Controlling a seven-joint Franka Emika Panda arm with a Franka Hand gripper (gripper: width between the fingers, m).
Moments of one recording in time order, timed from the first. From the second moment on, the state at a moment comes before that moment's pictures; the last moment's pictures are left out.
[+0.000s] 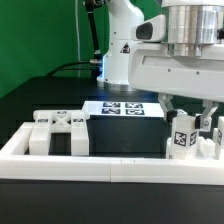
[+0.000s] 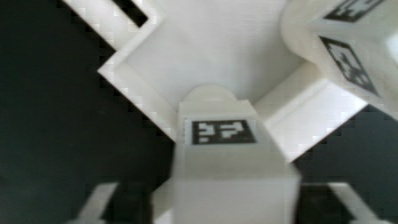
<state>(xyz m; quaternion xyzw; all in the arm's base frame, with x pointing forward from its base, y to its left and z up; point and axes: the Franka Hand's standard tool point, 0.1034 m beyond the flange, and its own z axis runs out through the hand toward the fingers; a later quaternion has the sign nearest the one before) 0.634 0.056 0.080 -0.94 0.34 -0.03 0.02</state>
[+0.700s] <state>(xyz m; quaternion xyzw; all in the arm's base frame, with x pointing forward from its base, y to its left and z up) 0.634 0.054 0.080 -1.00 0.02 -0.04 0.01</state>
